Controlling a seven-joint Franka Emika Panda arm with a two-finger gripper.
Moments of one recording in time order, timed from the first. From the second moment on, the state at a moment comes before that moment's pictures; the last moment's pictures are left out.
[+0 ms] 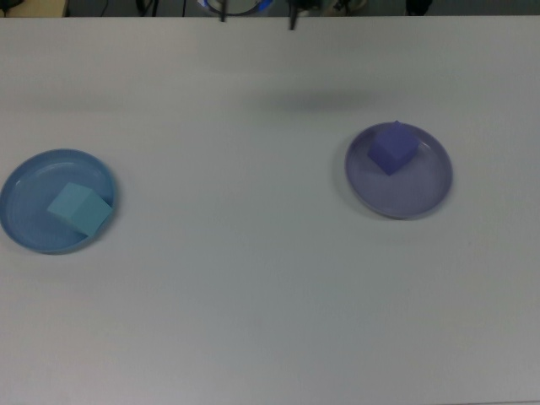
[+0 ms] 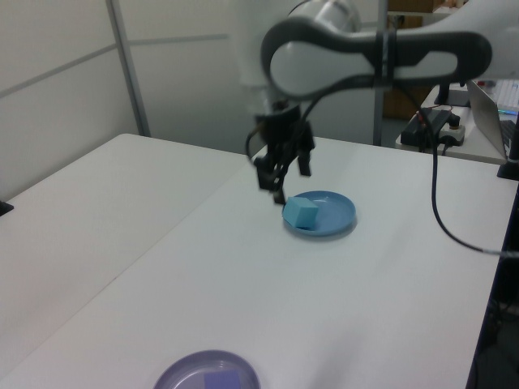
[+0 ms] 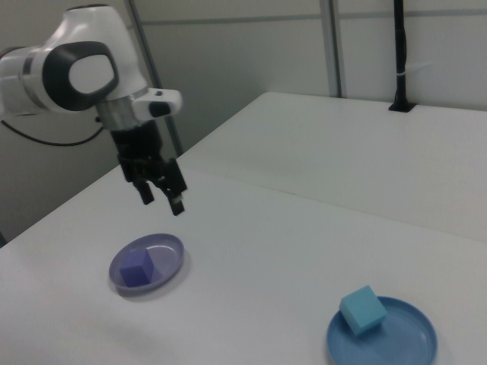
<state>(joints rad) 0.09 0.01 0.10 -1.56 -0.08 1.49 0.19</state>
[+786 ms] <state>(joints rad) -0.07 0.02 0.10 -1.59 -0.05 1.57 0.17</state>
